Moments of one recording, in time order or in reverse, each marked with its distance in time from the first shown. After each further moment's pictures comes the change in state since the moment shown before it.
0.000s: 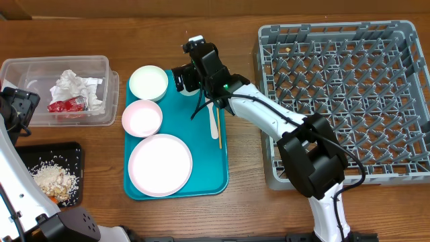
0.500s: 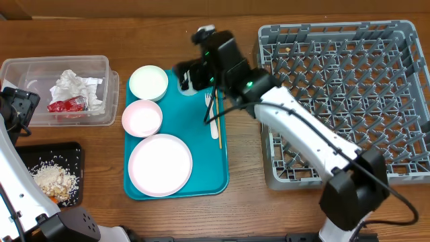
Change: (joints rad) left arm 0.000 0.000 0.000 0.000 0.000 0.000; right arm -0.013 -0.285 -0.017 -0.262 -0.122 0.069
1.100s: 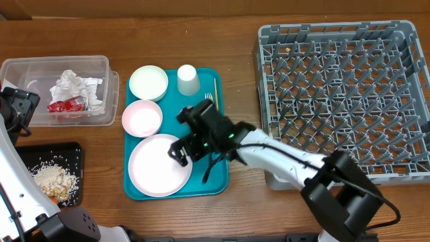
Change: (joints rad) left arm 0.000 0.000 0.000 0.000 0.000 0.000; right arm 0.216 -0.050 -0.477 0.105 -0.230 0.017
